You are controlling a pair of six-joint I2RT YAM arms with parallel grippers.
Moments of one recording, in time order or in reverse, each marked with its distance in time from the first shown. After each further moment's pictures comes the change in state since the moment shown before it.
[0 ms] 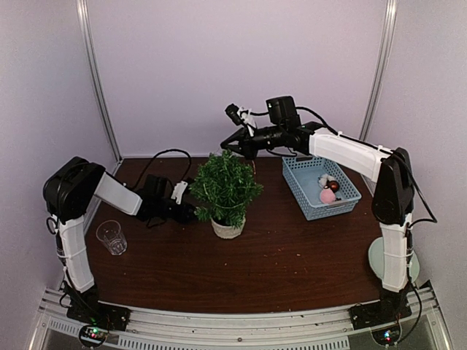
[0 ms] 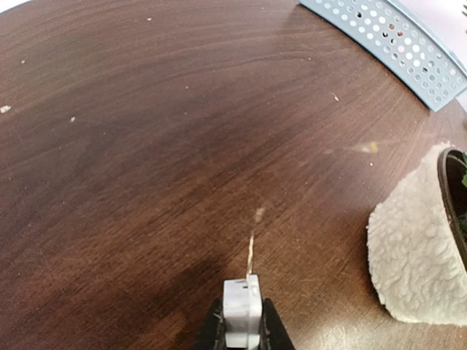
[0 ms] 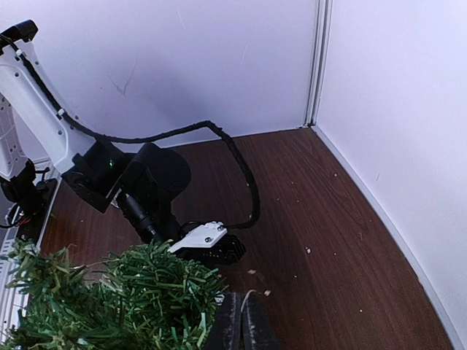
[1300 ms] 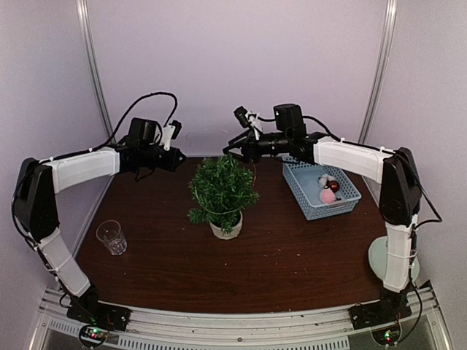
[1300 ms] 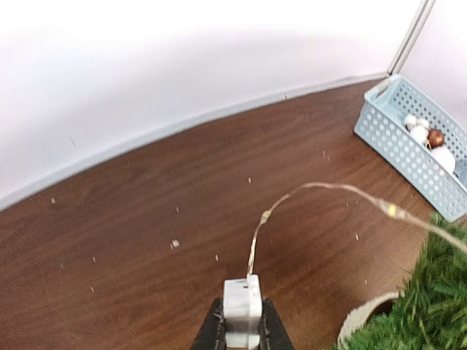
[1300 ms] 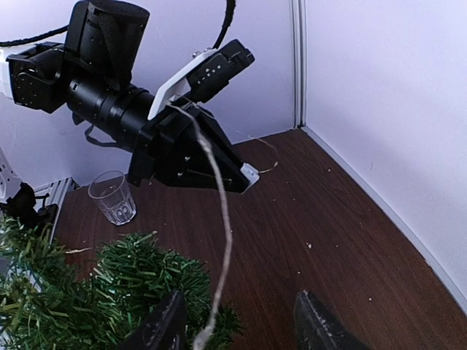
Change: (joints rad) left arm 0.009 -0.297 0.384 -0.549 -0.309 0.011; right arm -0.021 -0.058 -0.193 0.218 0.005 0.154
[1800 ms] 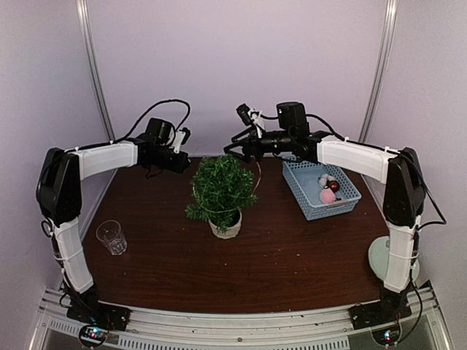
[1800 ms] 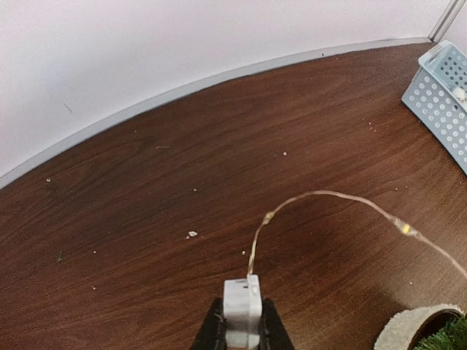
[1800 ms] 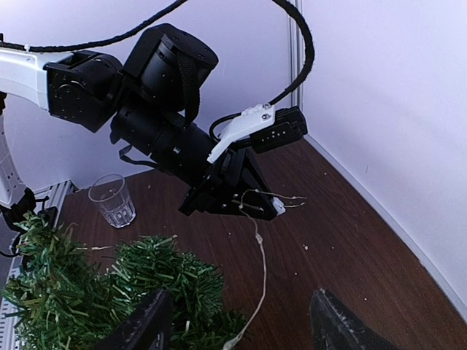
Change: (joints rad) left arm 0.000 0.223 0.215 -0.142 -0.075 0.026; right arm -0.002 -0.034 -0.019 0.000 0.012 0.002
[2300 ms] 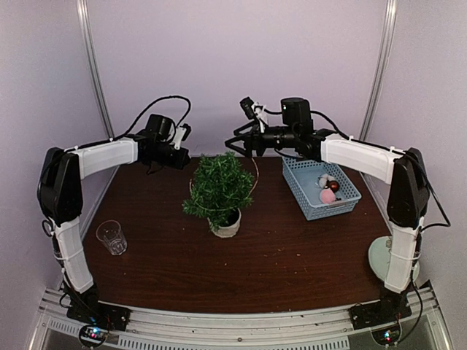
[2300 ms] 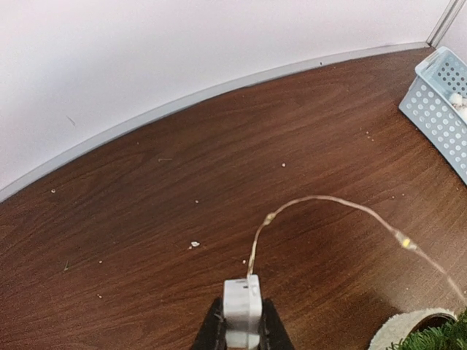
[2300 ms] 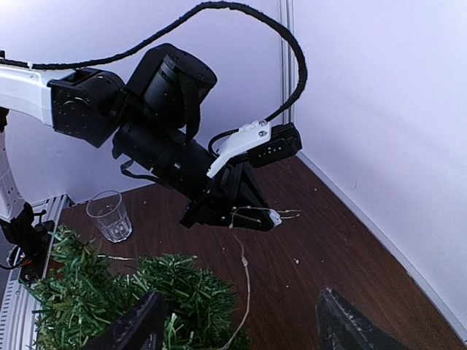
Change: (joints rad) left arm 0.000 0.017 0.062 -0.035 -0.001 0.011; right arm -0.005 -0.035 -0.014 0.042 0.024 0.026
